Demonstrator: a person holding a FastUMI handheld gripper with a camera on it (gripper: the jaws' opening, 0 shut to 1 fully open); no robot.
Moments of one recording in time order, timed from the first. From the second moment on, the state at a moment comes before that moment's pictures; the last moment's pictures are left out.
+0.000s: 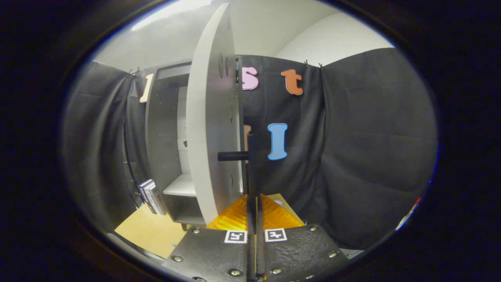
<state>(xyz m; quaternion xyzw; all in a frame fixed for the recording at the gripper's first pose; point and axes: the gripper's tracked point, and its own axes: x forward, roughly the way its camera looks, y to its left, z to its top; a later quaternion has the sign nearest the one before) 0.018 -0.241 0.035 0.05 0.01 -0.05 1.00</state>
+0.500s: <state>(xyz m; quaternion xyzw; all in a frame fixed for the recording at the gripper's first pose) 0.020 -0.281 0.042 0.06 0.00 0.00 1.00</state>
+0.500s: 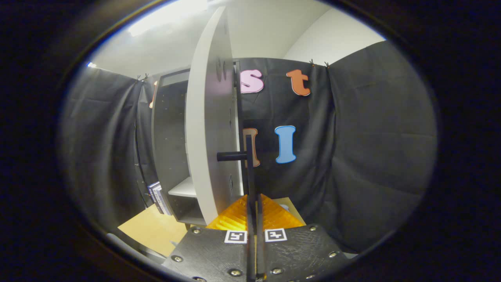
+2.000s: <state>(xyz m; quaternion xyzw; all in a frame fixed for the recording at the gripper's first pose) -0.044 -0.062 -0.015 0.08 0.02 0.02 1.00</state>
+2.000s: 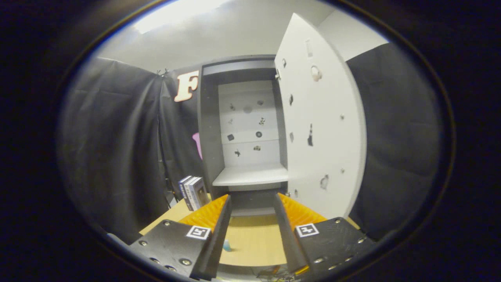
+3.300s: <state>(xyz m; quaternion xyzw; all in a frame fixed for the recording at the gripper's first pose) 0.107 0.100 -0.349 0.10 0.27 0.08 0.95</state>
